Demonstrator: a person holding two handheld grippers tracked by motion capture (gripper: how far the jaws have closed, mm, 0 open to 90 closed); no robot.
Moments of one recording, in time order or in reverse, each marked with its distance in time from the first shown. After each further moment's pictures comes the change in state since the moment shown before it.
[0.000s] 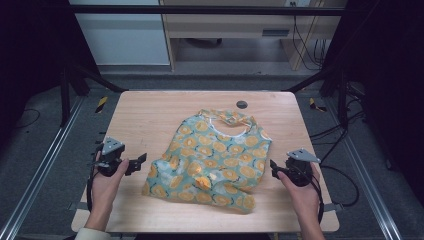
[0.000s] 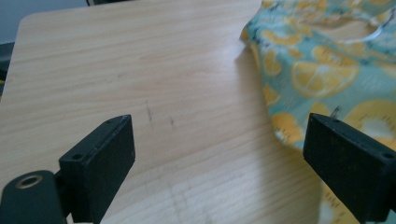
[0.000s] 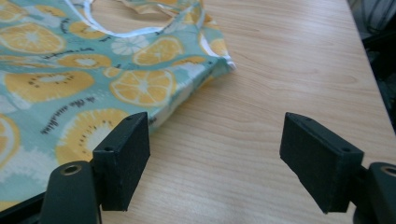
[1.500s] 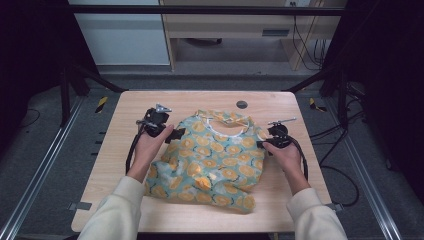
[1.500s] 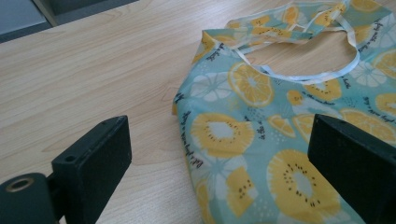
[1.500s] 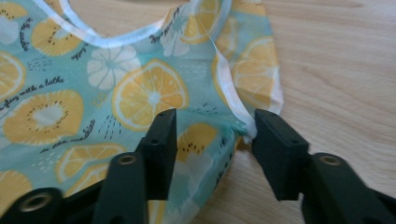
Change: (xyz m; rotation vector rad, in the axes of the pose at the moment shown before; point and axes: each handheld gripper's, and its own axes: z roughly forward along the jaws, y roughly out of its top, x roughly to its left) left arm -0.052 0.092 0.114 0.172 -0.068 0.104; right arm -0.015 0.059 0.115 0.309 0.228 0.087
